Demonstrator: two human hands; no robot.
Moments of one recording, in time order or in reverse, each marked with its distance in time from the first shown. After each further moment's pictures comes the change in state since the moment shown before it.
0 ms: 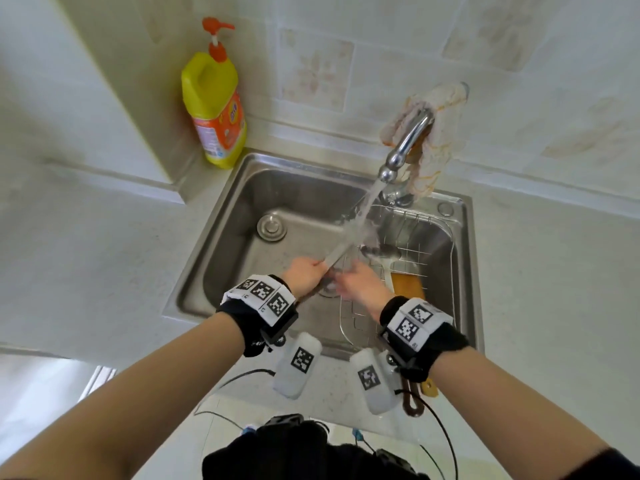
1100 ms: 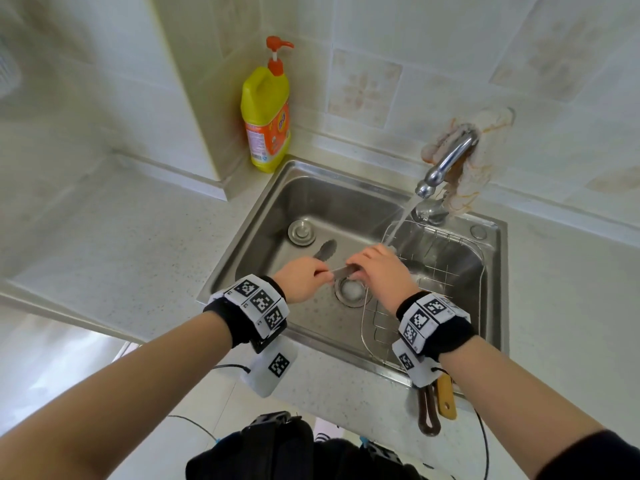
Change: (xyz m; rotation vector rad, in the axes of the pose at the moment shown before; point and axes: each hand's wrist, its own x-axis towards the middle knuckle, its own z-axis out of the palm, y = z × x) left_hand -0.036 -0.037 -0.037 0.548 -0.083 0.260; right_hand -0.002 0.027 0.006 -1.049 0.168 -0.625
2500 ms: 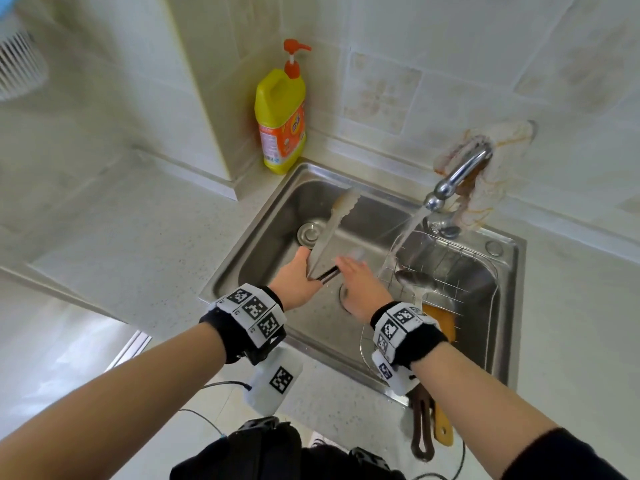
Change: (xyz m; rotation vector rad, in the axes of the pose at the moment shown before) left_hand 0.009 0.022 0.034 -0.347 0.075 -0.163; right_hand -0.011 0.013 0.044 0.227 -0.217 0.246
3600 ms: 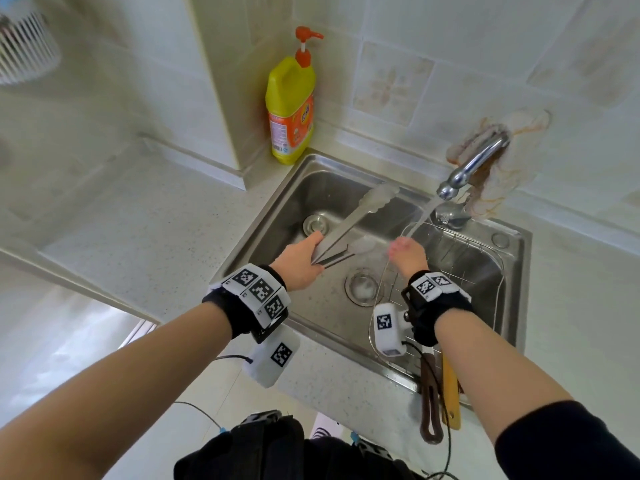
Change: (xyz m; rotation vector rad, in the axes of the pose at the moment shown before) left_hand 0.011 0.025 -0.005 0.239 -0.062 0.130; right_hand 0.028 0.083 -0.032 0.443 0.267 0.579
